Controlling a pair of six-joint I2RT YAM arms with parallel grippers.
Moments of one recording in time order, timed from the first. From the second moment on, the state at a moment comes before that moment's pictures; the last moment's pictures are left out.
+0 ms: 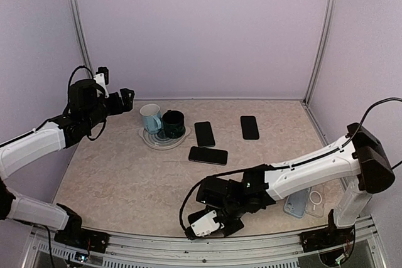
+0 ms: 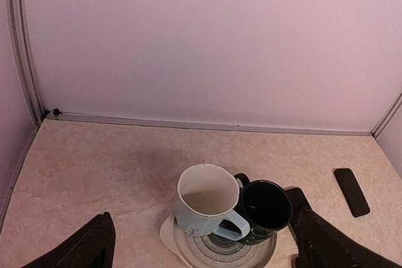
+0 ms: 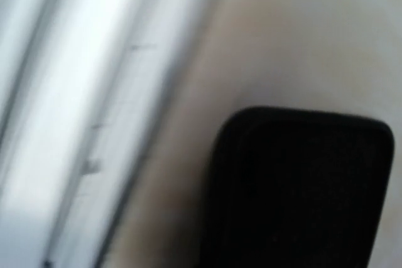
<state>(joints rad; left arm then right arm) -0.38 1.21 0.87 0.10 -0.21 -0.26 1.34 1.78 1.13 -0.57 -0.05 -0.67</state>
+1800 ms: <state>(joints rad) -0.40 1.21 0.87 0.10 -0.24 -0.22 1.01 1.93 1.20 -0.40 -0.04 0.33</state>
